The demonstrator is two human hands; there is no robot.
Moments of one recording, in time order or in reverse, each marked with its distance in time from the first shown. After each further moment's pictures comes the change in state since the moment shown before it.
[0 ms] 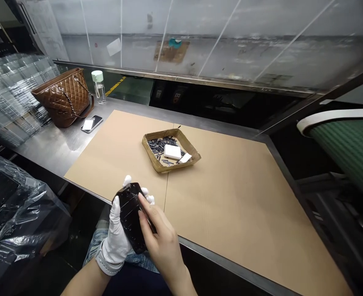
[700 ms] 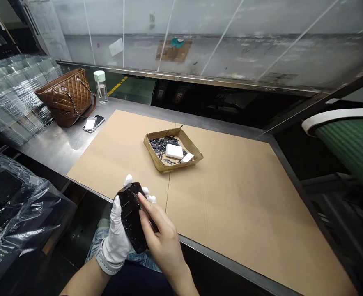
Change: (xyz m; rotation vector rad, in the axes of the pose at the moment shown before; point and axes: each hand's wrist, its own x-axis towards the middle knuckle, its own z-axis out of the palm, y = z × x) left_hand -0.004 0.002 -0.001 0.022 -0.007 0.043; right_hand 0.001 -0.002 0.000 0.088 -0.052 0.070
